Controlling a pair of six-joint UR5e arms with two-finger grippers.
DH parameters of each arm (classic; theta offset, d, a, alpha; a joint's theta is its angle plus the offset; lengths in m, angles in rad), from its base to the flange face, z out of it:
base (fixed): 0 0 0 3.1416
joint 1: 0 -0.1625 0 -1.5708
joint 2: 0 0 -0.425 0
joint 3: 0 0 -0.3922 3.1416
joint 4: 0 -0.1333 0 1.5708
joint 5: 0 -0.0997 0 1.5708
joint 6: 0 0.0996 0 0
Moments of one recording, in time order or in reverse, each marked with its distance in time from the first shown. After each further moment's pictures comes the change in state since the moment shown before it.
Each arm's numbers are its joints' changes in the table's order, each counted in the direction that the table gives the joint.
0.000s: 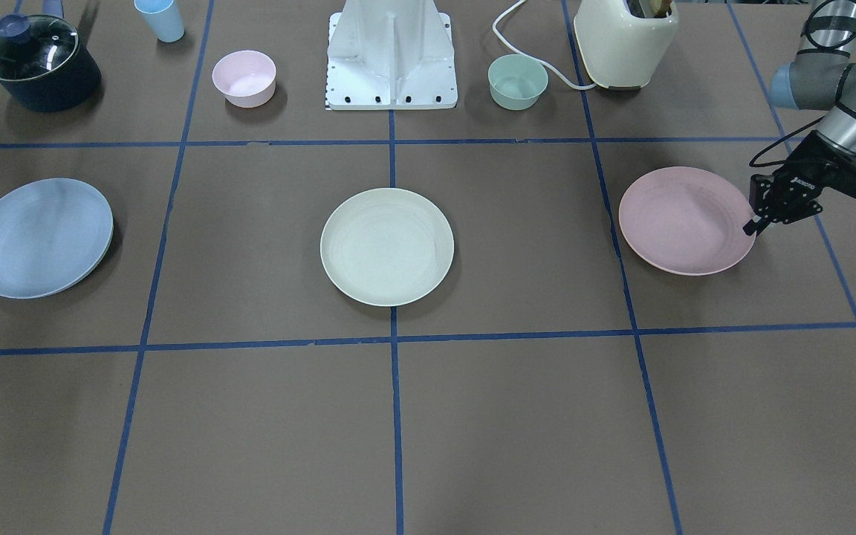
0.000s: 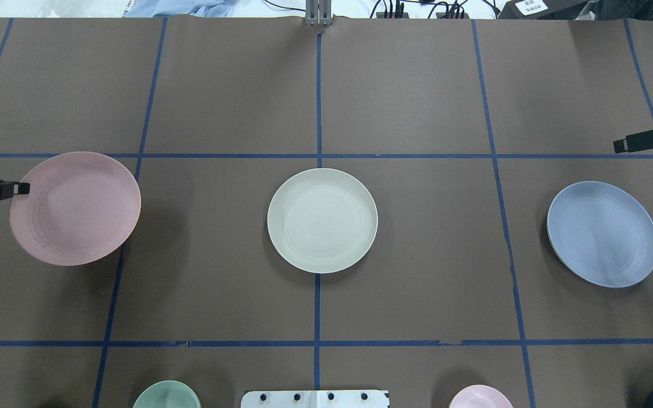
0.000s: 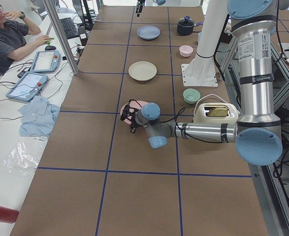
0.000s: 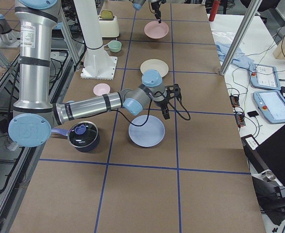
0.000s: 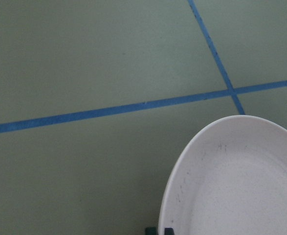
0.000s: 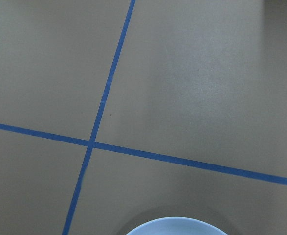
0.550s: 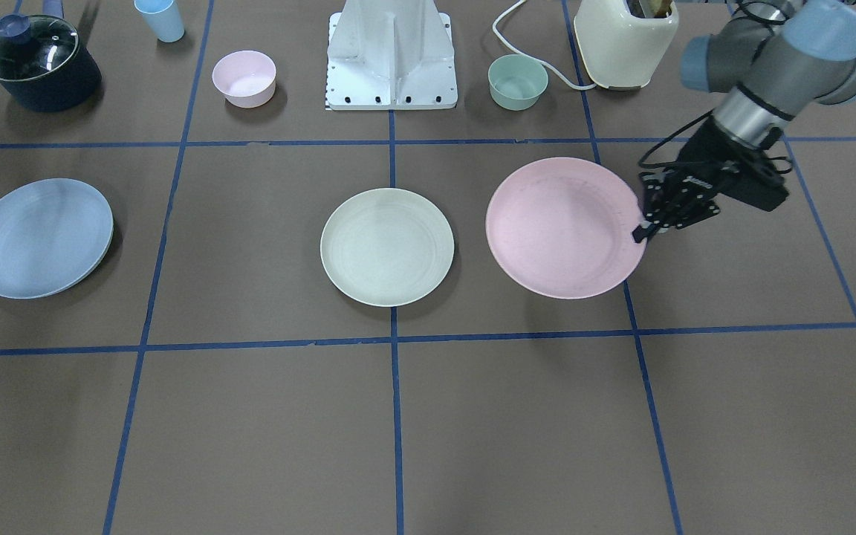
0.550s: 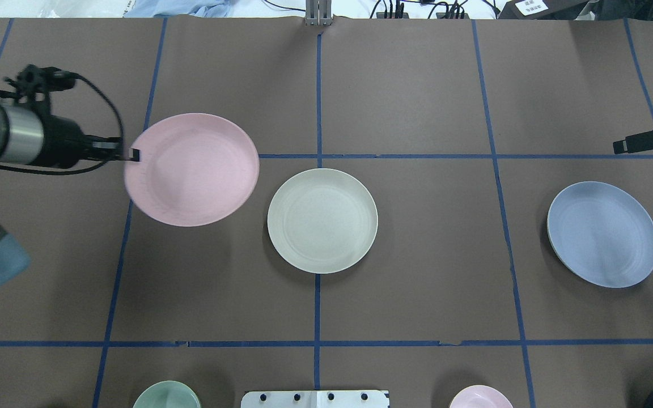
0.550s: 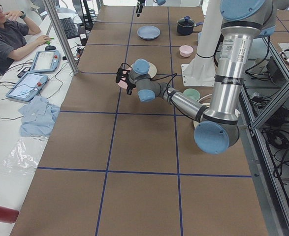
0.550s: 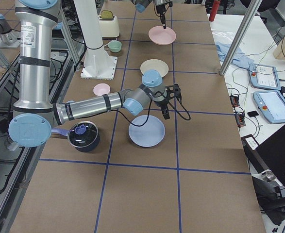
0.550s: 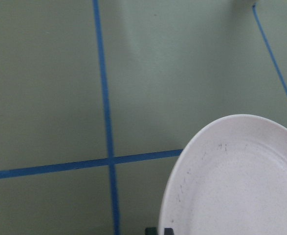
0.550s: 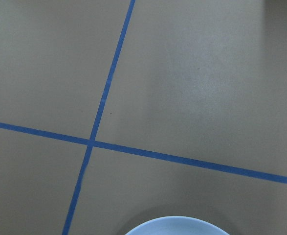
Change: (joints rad) left arm -0.164 -0.328 -0.139 -0.402 -0.072 -0.252; right arm 0.002 0.000 -0.001 0.000 -0.001 0.000
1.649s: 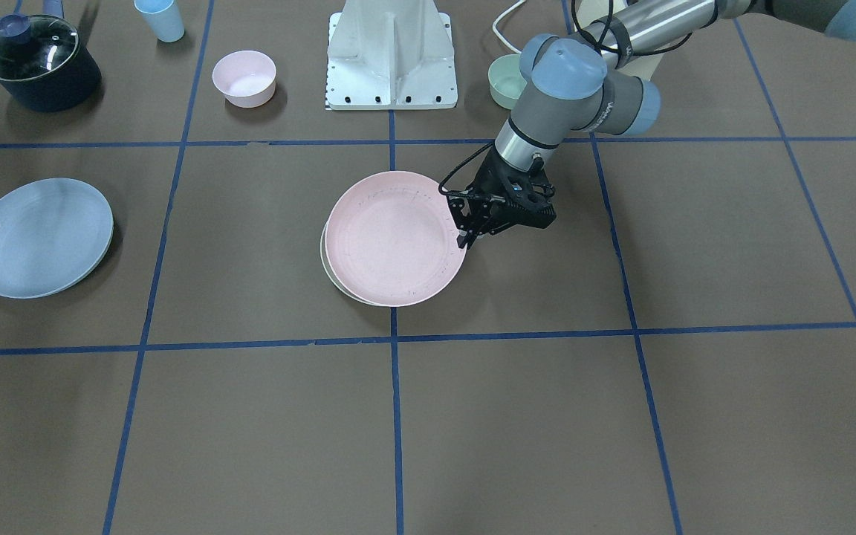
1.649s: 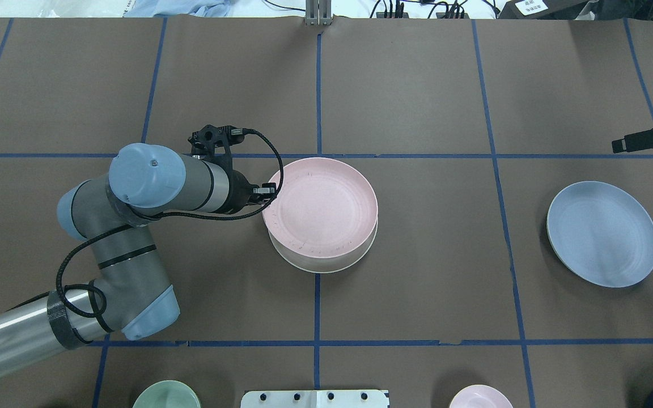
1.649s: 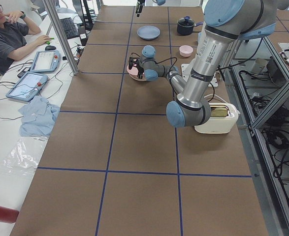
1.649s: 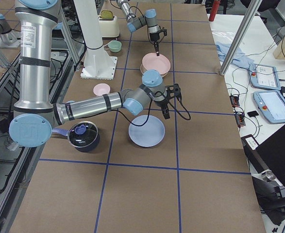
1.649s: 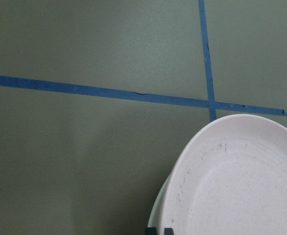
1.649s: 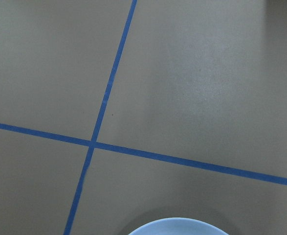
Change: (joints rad) left arm -0.286 -0.307 0.191 -0.130 -0.225 -0.199; right arm 0.000 0.003 0.000 -0.001 0.000 0.001
